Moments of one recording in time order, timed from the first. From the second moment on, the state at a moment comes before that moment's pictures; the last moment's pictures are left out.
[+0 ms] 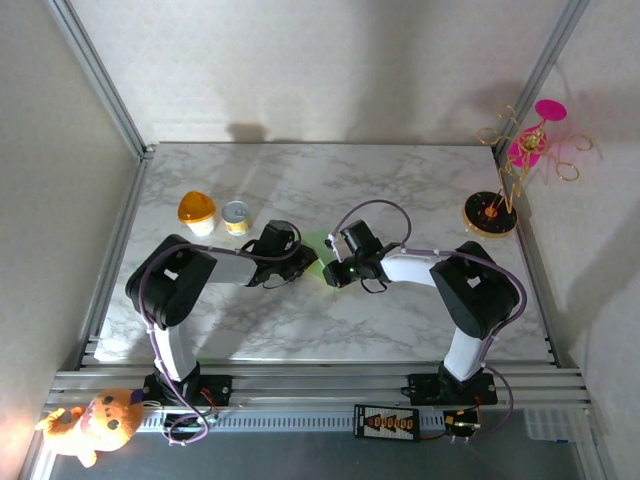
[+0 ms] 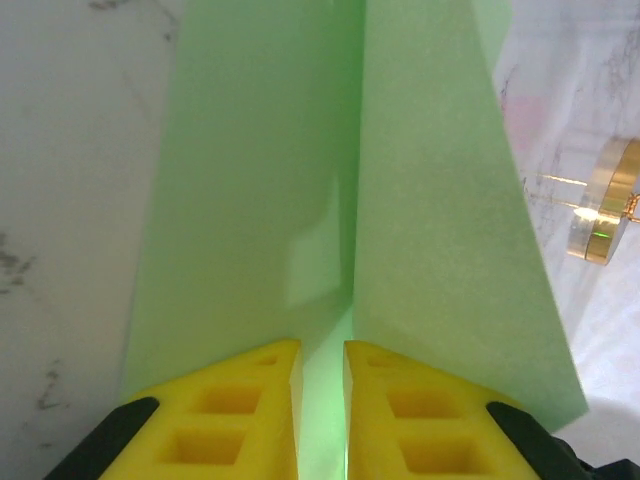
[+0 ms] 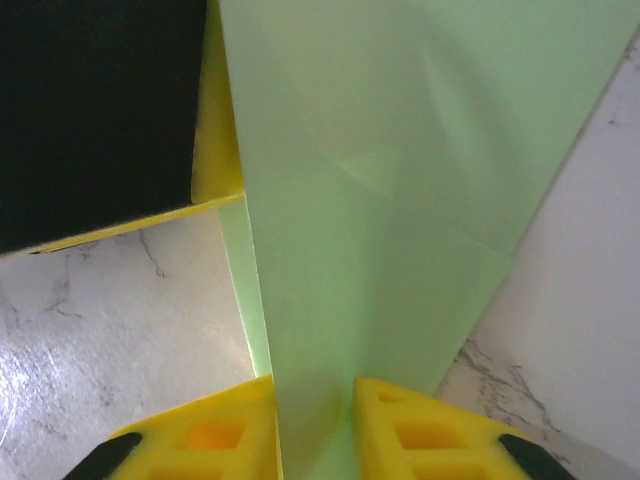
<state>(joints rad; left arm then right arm) -0.55 1.85 0.82 0.26 0.31 -1.23 0.68 1.77 0.90 -0.12 -0.31 0.18</state>
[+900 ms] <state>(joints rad) -0.55 1.85 0.84 0.22 0.30 -1.23 0.79 1.77 0.99 -0.27 -0.05 0.17</state>
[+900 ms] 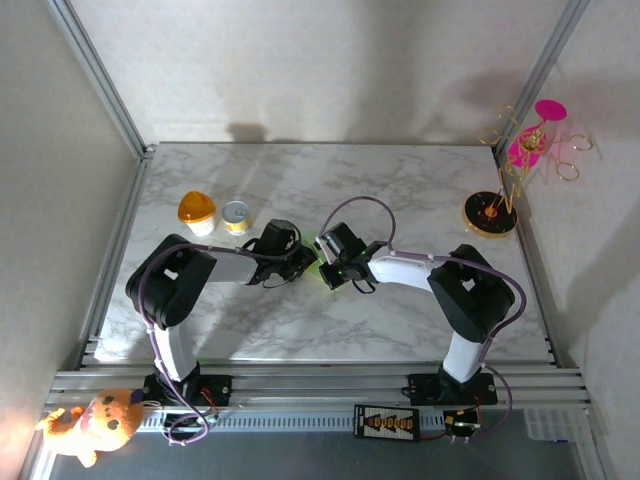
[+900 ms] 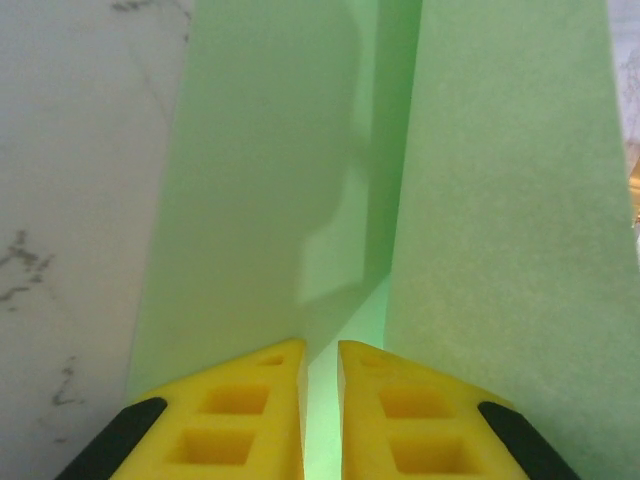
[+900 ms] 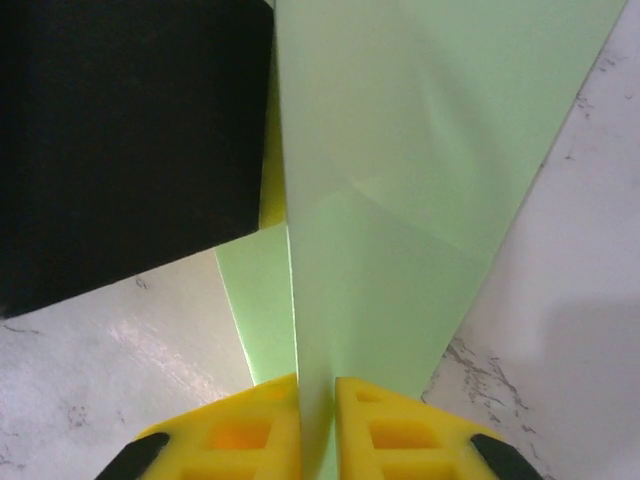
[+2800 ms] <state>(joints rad) -0.55 1.84 0.80 0.42 0.38 -1.17 0.55 1.86 0.91 -0.09 -0.63 0.20</state>
